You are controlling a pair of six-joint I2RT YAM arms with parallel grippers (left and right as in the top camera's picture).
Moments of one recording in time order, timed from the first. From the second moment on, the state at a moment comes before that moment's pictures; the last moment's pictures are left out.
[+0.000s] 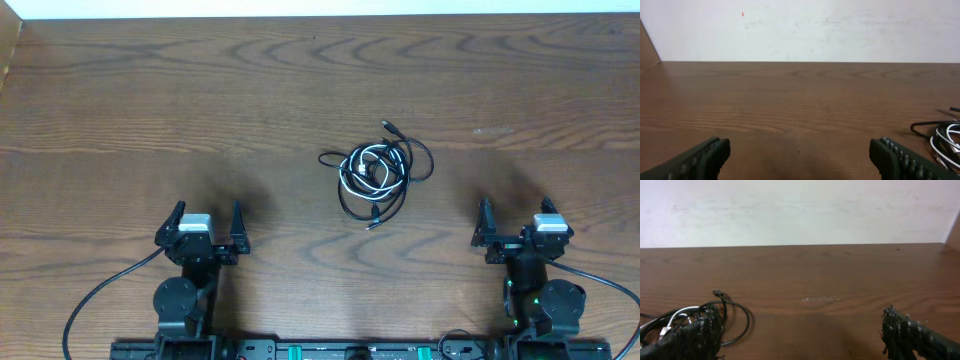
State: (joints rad) left arm -0.02 0.01 0.03 -0.12 0.01 -0.01; right arm -0.04 0.01 0.01 -0.07 -0.04 0.04
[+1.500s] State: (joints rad) left arm -0.02 0.71 0.56 -0.34 0.02 -0.09; right arm -0.04 0.01 0.01 -0.07 -0.04 0.04
